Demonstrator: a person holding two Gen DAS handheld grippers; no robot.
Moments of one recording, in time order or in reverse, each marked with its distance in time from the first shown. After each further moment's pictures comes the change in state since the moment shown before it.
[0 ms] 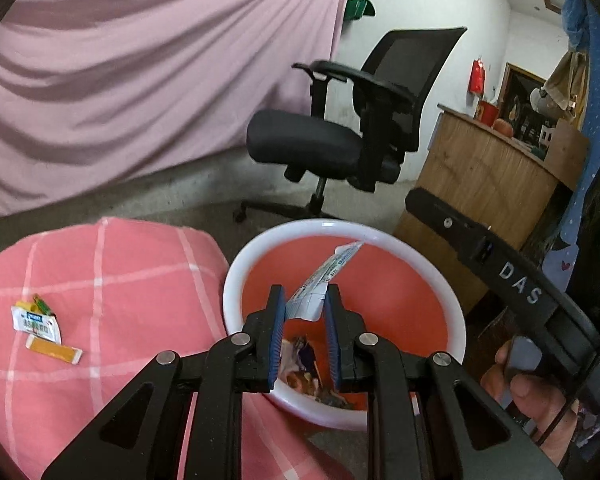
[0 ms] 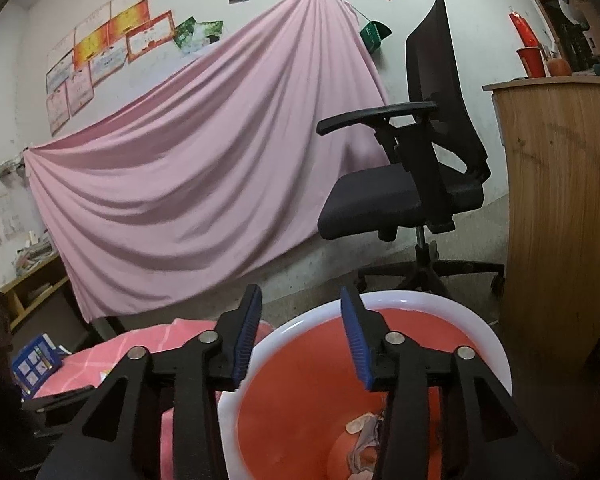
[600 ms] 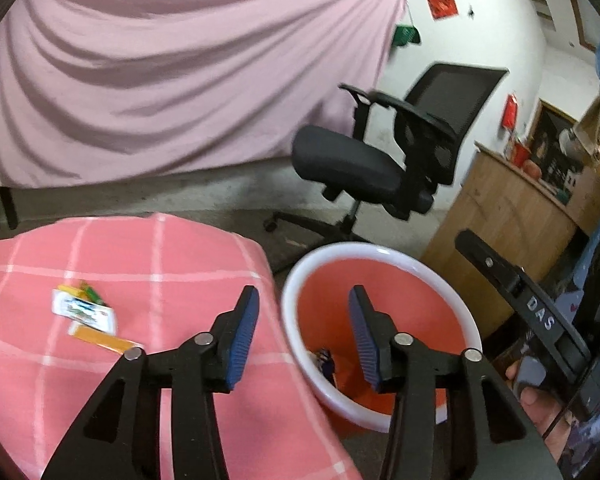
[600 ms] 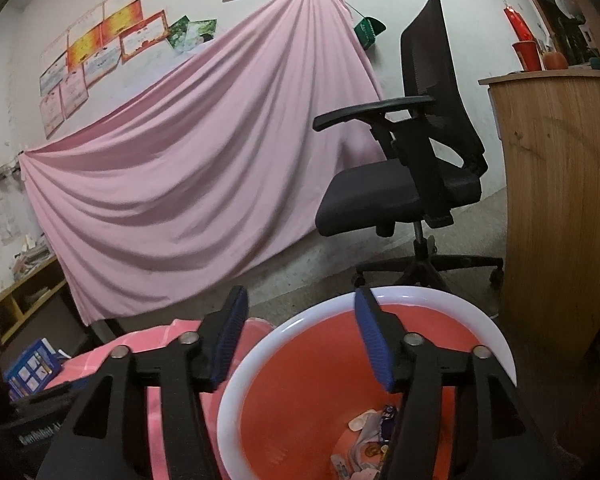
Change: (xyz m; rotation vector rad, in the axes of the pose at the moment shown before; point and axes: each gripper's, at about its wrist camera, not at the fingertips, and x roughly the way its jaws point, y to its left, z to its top) left arm -0.043 0.050 0.002 -0.139 -0.083 0.084; right arm 0.000 0.007 0.001 0.017 -0.009 -0.005
